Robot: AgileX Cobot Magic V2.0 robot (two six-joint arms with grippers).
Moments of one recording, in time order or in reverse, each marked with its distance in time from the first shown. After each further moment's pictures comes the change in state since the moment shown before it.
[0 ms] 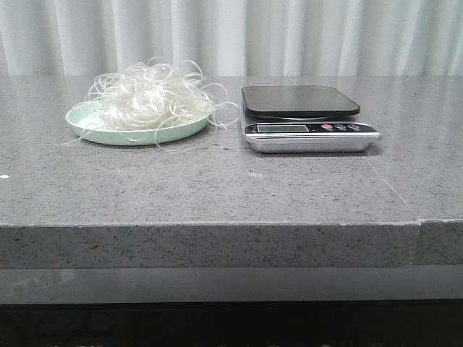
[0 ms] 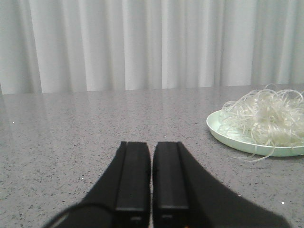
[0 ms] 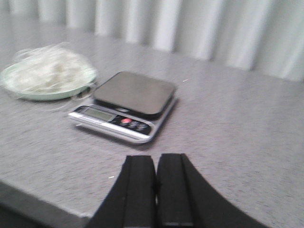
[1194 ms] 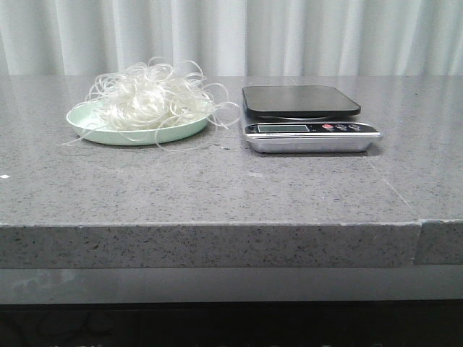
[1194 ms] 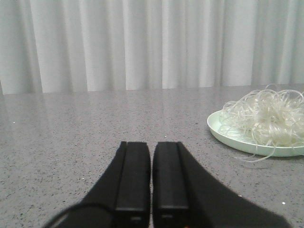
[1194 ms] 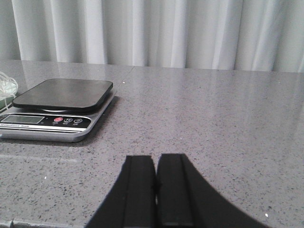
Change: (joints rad) left arm 0.000 0.000 0.000 0.000 0.000 -0.002; right arm -0.233 -0.136 0.322 0.103 -0.290 0.000
